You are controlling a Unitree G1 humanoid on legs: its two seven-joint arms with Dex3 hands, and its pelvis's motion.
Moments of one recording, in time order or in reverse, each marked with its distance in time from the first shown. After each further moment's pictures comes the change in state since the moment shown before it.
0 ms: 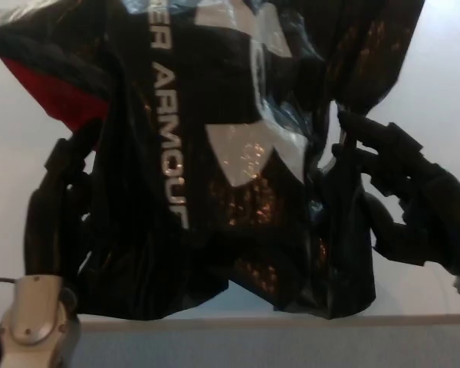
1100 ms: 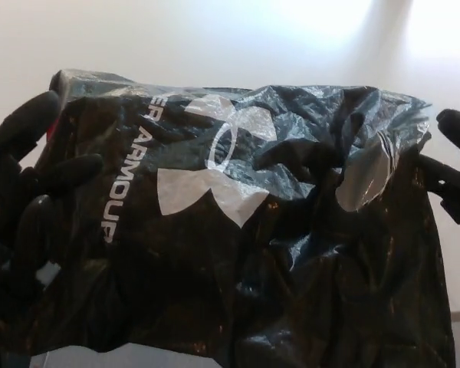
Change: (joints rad) left_arm 0.413 0.183 0.085 -0.826 -0.246 0.265 -0.093; right_arm 0.256 -0.041 -0.171 -0.485 0.441 0.292 0.049
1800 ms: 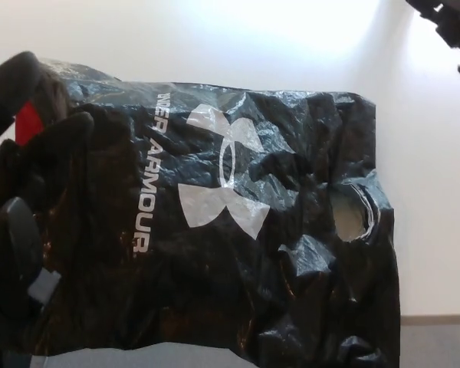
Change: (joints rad) left_arm 0.030 -0.097 -0.004 -0.149 0.031 -0.047 0.002; right_arm -0.771 -0.050 0.038 0.618 -0.116 0.062 -0.123
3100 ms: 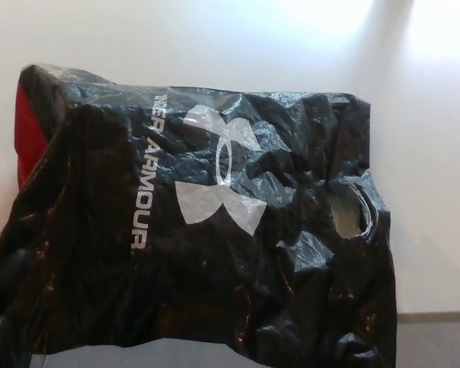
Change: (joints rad) left_arm 0.379 -0.184 0.022 0.350 -0.011 -0.332 -0.134; right_arm 0.954 0.068 -0.115 -0.238 -0.195 -0.271 -0.071
